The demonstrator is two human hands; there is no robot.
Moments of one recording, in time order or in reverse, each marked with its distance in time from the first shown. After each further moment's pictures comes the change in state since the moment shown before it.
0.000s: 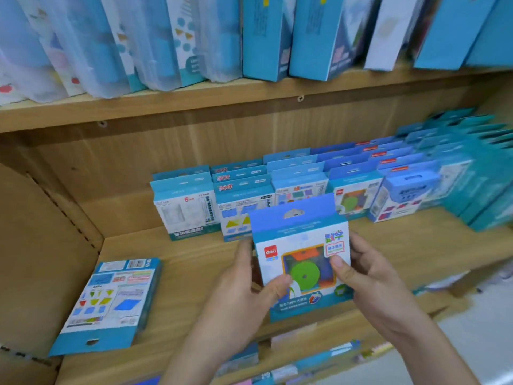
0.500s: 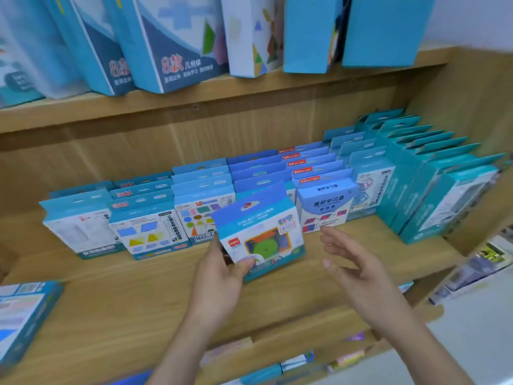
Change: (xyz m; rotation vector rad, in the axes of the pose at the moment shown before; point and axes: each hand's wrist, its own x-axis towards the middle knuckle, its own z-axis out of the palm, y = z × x) left_hand 0.095 0.023 0.169 -0.047 0.270 -0.156; right_hand 0.004 -0.016 -0.200 -0.426 0.157 -0.031
